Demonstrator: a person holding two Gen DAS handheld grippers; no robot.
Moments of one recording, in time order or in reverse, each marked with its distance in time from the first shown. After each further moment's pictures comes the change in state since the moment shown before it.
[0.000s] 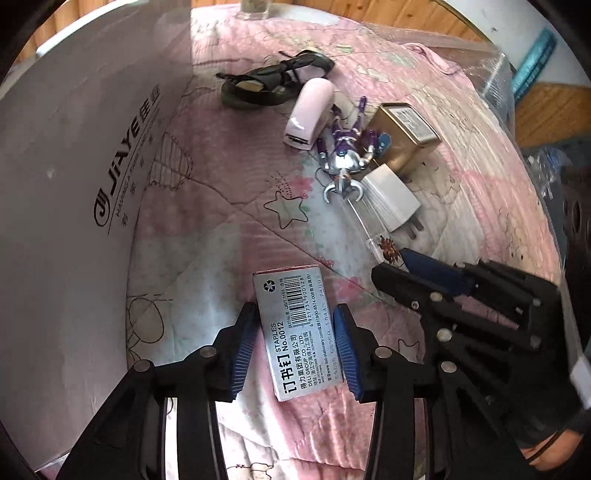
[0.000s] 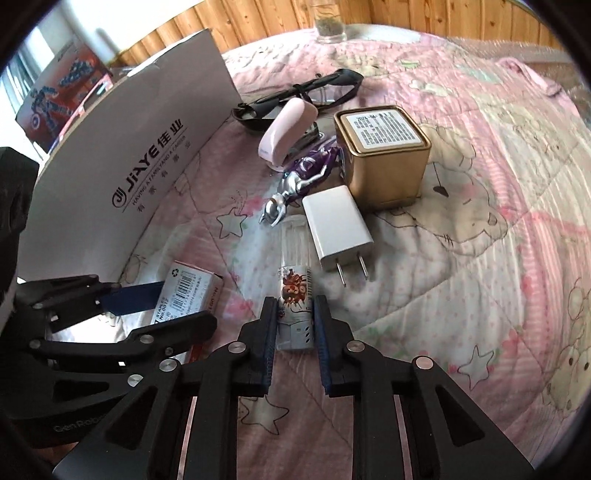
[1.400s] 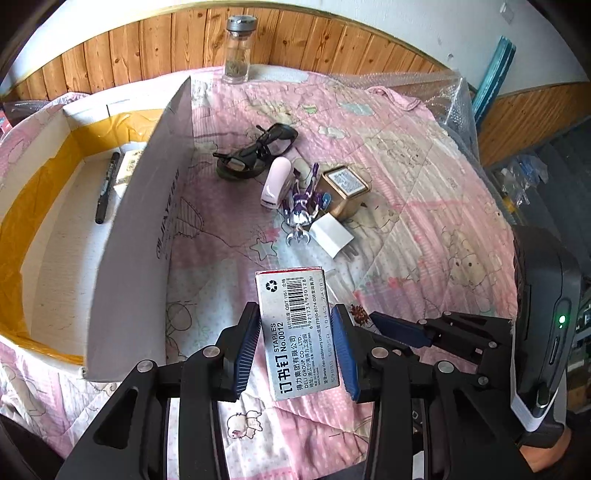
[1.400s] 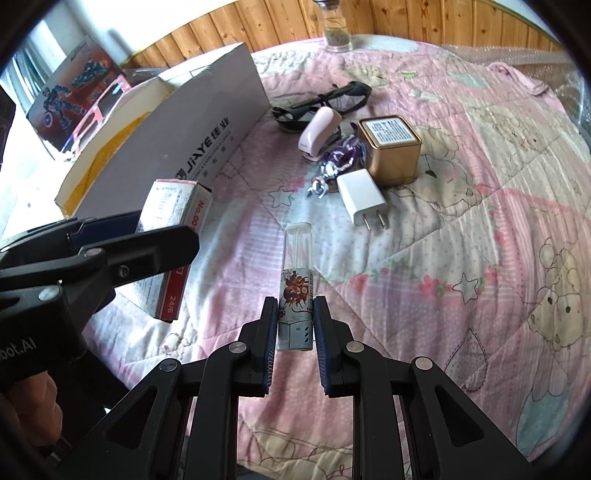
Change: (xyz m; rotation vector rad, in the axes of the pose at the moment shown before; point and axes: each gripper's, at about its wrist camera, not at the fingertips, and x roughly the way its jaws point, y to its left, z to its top) left arm -0.095 -0.016 -0.012 0.049 -0.176 -0.046; right arm -0.060 0.041 -0.031 -0.011 -0.005 -0.003
